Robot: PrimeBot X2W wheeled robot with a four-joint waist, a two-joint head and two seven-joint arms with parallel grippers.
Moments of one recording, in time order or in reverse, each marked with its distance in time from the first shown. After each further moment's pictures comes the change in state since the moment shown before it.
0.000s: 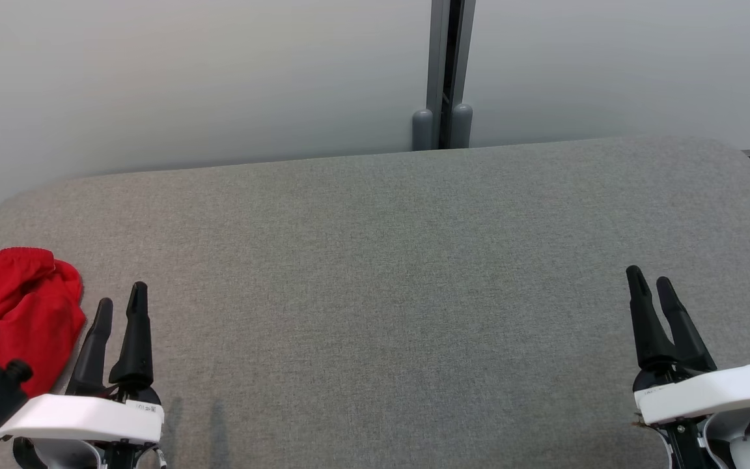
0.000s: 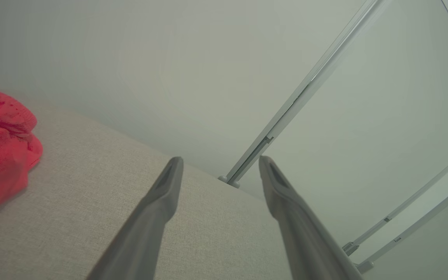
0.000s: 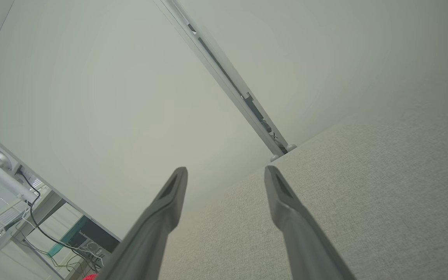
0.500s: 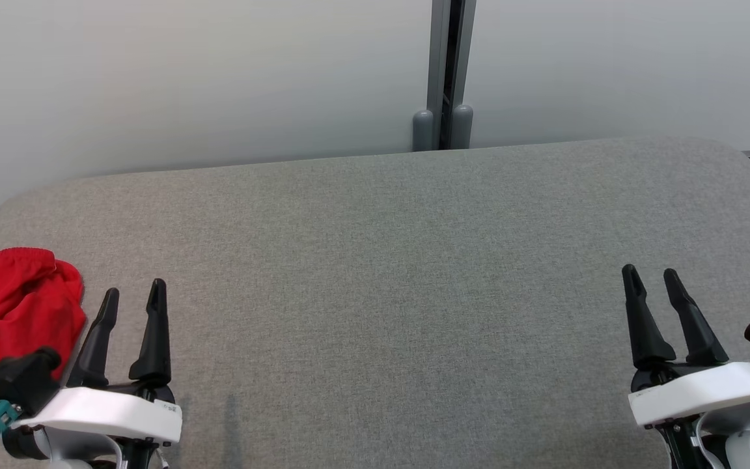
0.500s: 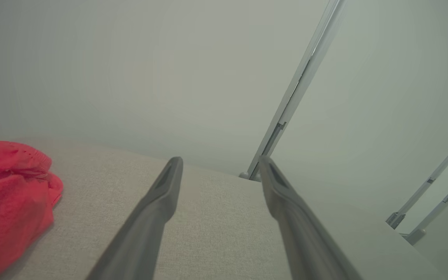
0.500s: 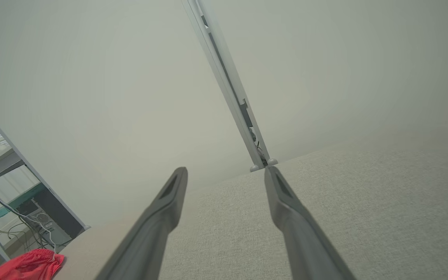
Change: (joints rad) left arm -0.020 0.039 -0.065 0.014 0.223 0.038 -0.053; right arm -0.010 -0.005 -0.012 0.006 -0.249 0.000 -0.015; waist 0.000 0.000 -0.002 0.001
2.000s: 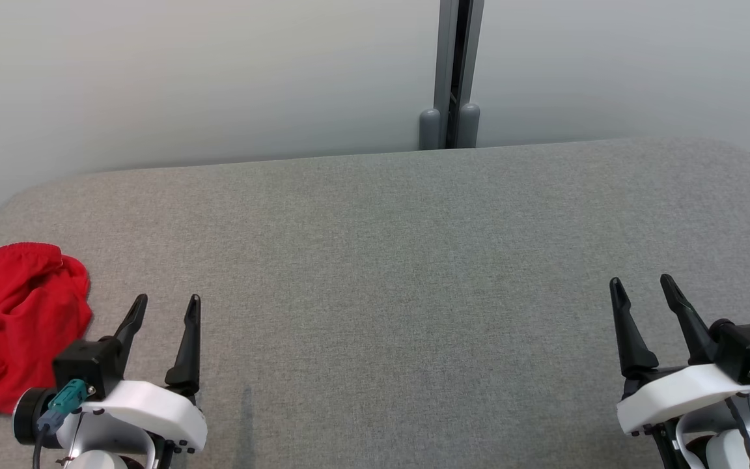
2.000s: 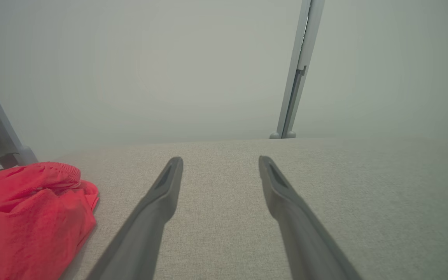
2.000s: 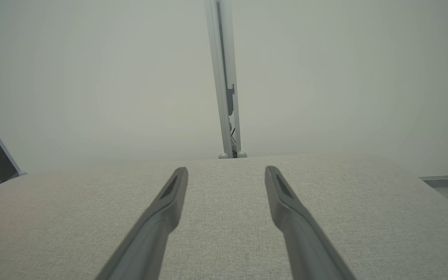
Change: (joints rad) left arm -0.041 0.025 -0.084 0.090 0.276 0.050 0.037; right arm -0.021 0.034 -0.042 0.074 -0.353 0.000 -0.002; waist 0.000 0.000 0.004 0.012
